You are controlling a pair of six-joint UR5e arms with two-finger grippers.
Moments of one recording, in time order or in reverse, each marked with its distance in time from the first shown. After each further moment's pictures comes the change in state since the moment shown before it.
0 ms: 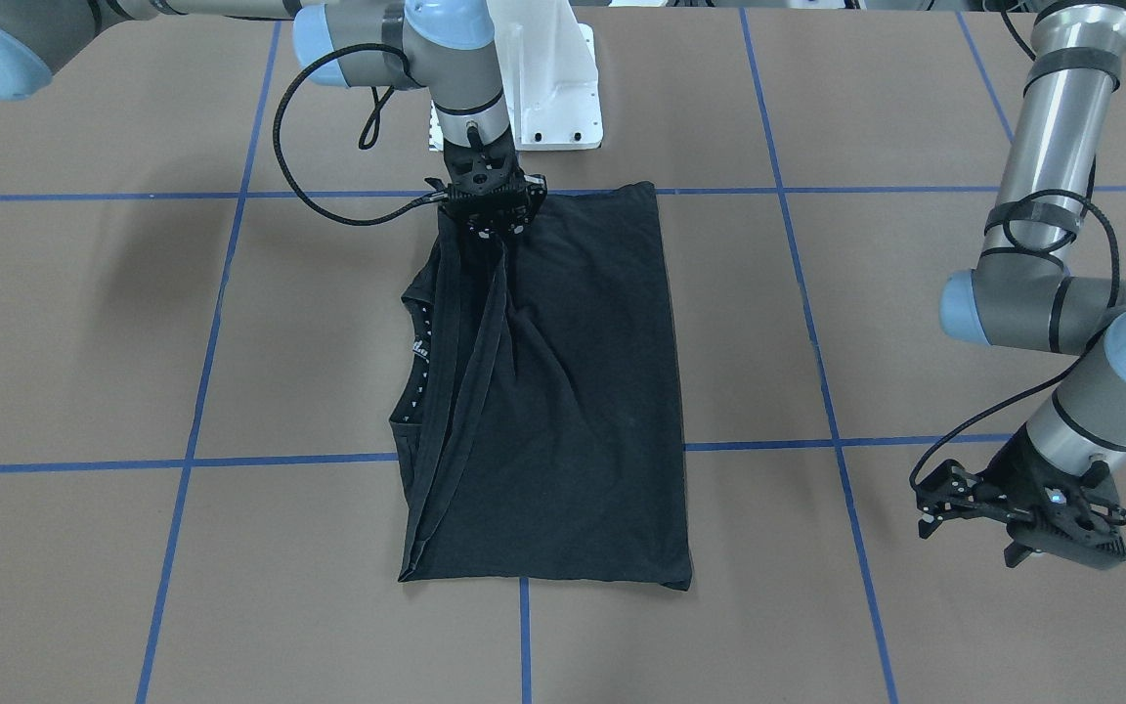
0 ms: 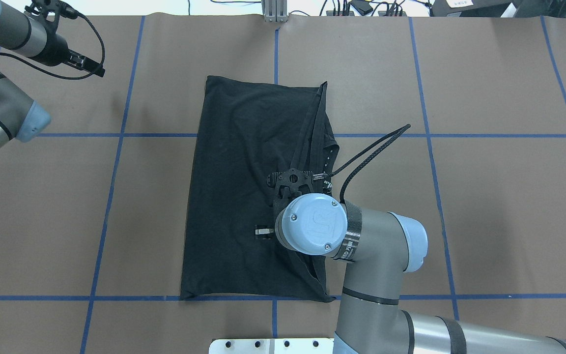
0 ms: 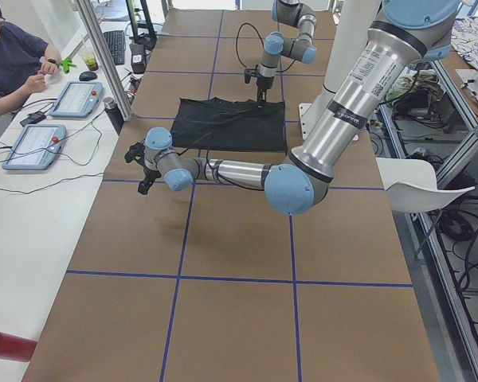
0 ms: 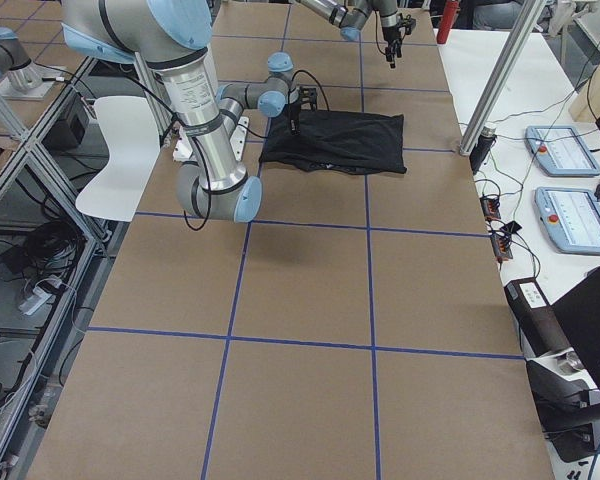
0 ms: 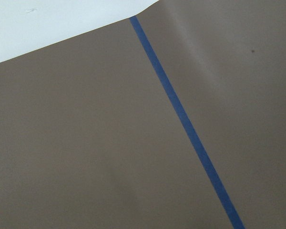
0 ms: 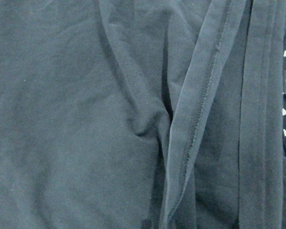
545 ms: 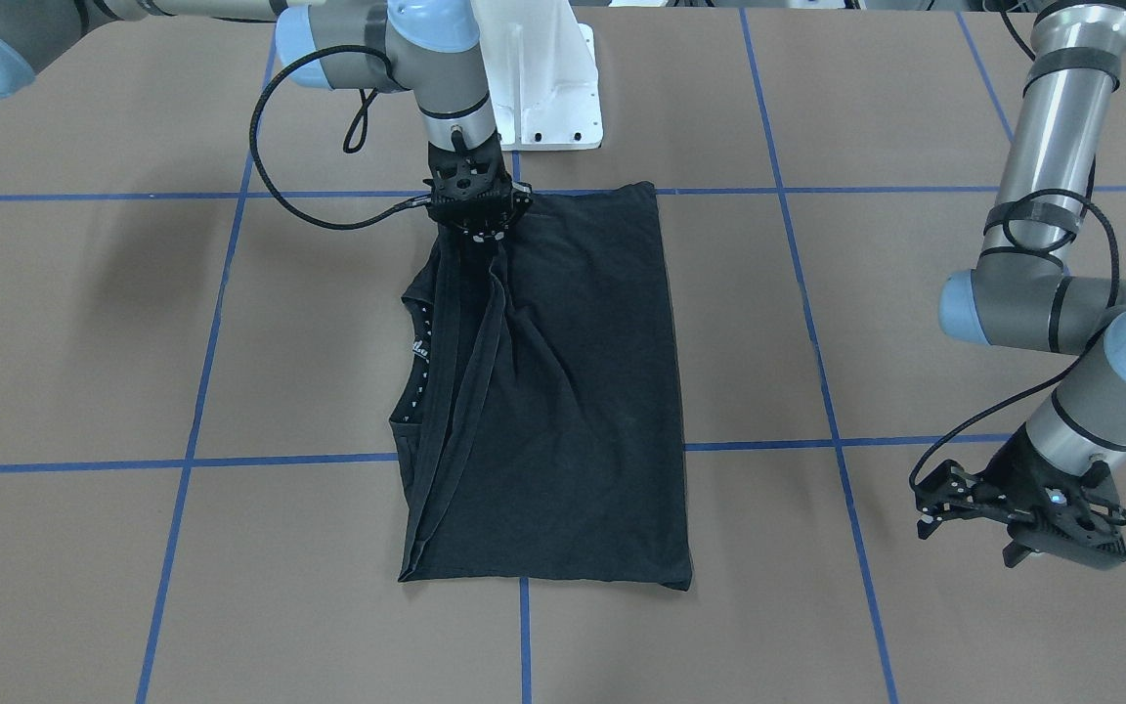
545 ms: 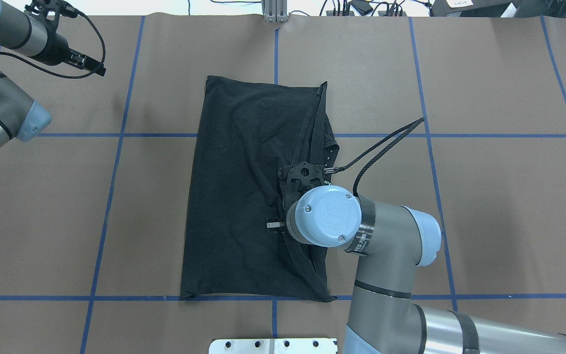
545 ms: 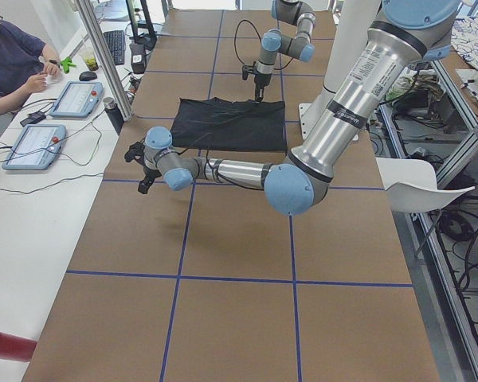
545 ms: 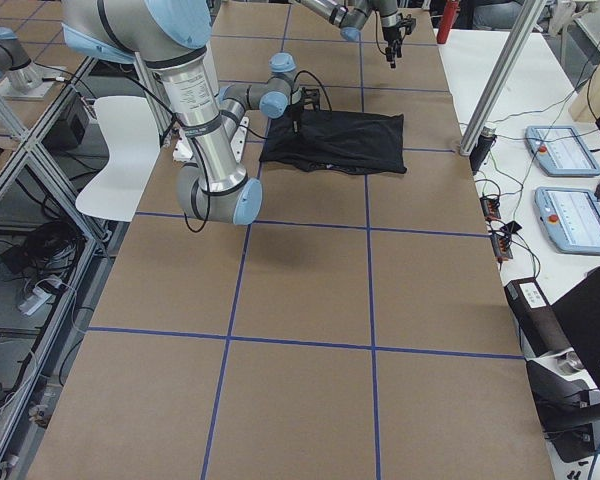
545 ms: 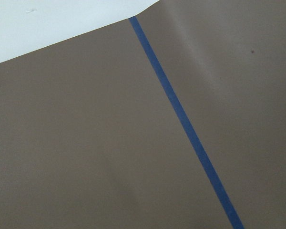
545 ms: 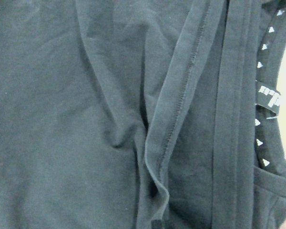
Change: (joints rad) left arm 0.000 -0.001 -0.008 0.000 -0.001 -0.033; right arm 0.023 -0.050 0.035 -0.001 0.009 -0.001
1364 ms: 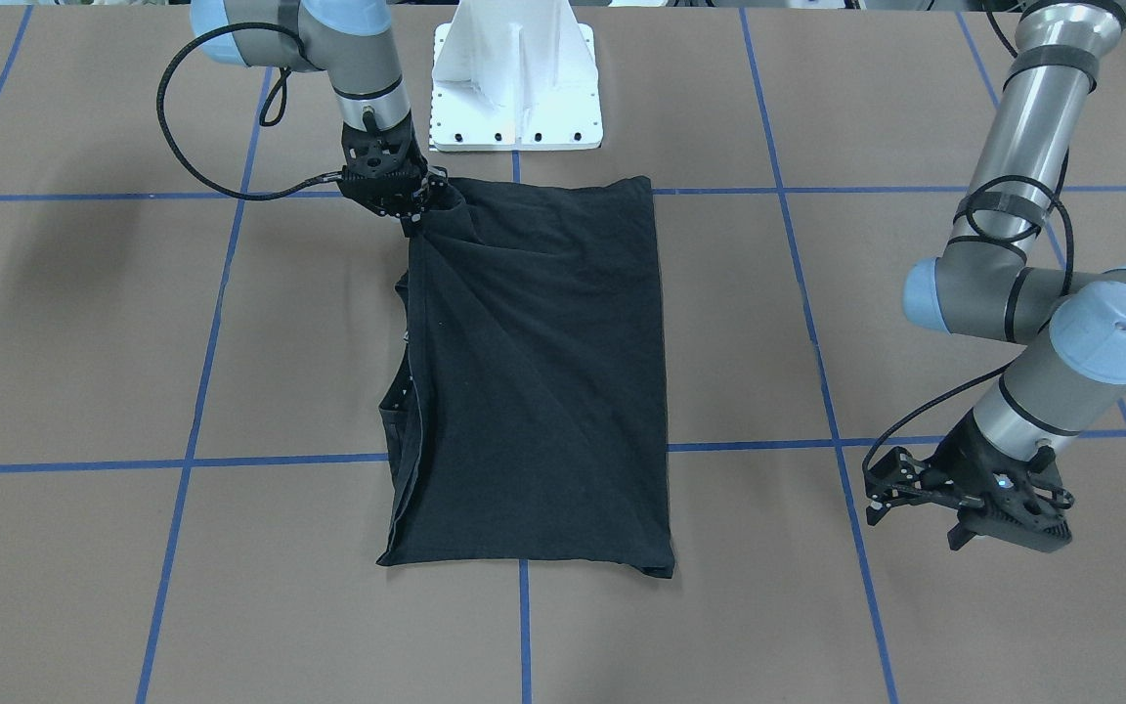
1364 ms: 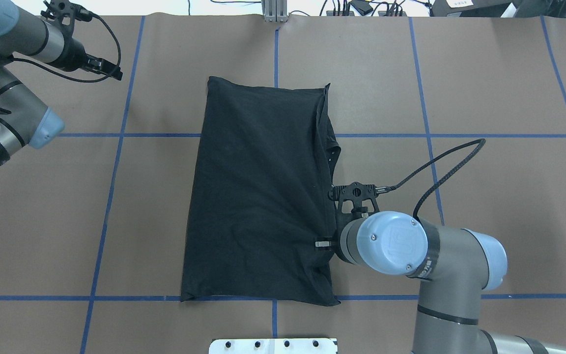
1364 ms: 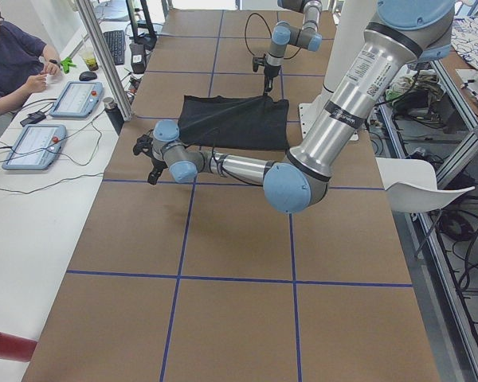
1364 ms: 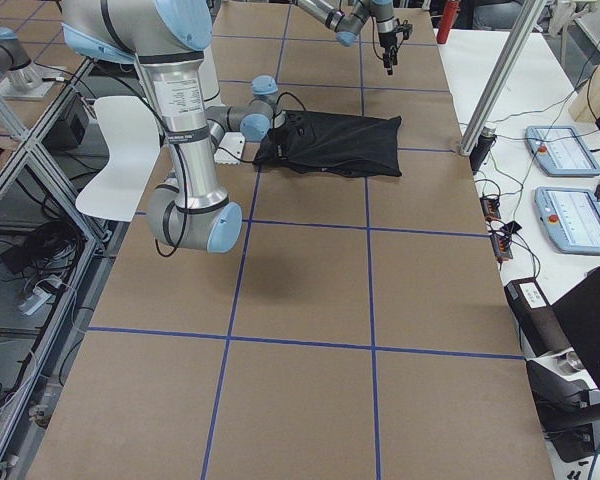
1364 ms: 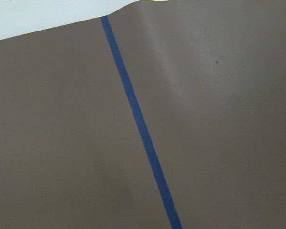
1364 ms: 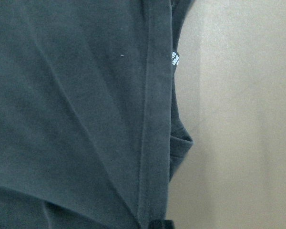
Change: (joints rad) left arm 0.053 -0.001 -0.048 -0.002 -0.001 -0.112; right arm -0.070 -0.237 0.167 0.001 -0.068 0.024
